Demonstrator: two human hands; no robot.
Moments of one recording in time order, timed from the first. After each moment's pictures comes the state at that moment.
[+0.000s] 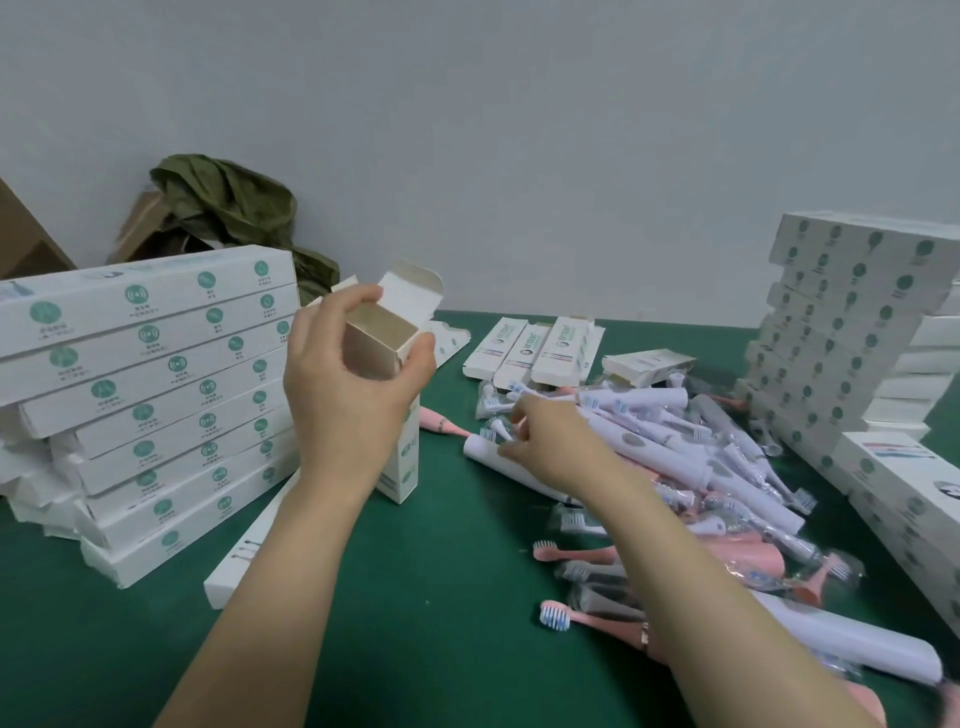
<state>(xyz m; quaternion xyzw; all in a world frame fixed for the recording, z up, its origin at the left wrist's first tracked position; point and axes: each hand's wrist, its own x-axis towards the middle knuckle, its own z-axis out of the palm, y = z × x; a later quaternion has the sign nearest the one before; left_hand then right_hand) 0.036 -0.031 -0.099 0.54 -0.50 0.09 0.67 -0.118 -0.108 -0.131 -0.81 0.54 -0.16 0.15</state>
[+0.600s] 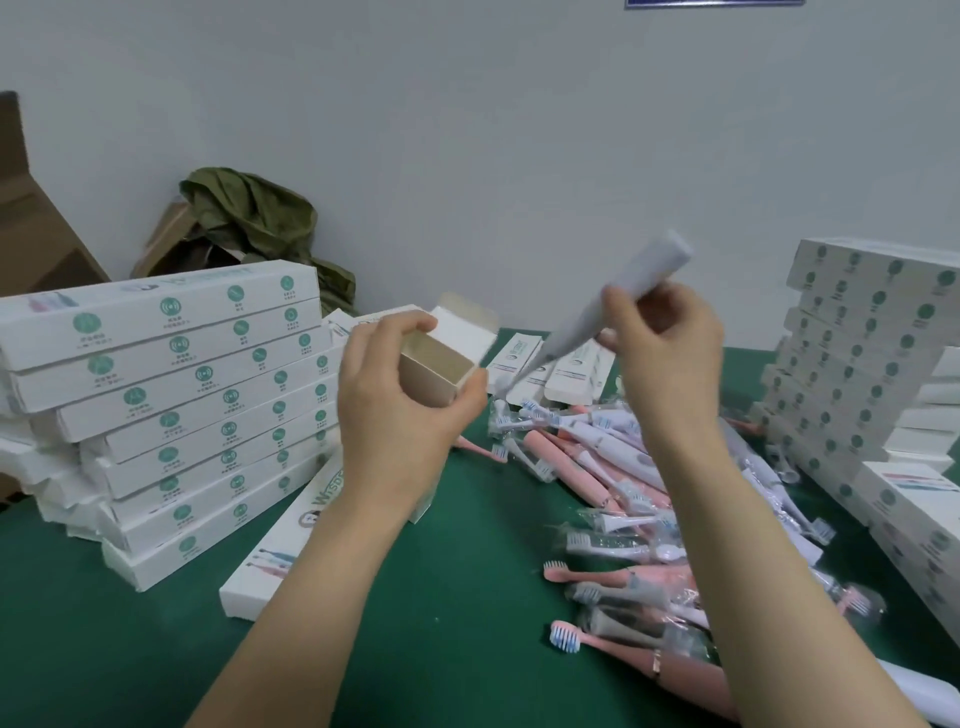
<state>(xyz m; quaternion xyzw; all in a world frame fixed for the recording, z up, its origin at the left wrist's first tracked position) 0.019 -0.030 -0.100 0.54 -0.54 0.10 0.64 -0.141 -0.087 -0.056 -0.56 0.38 -0.68 0.29</state>
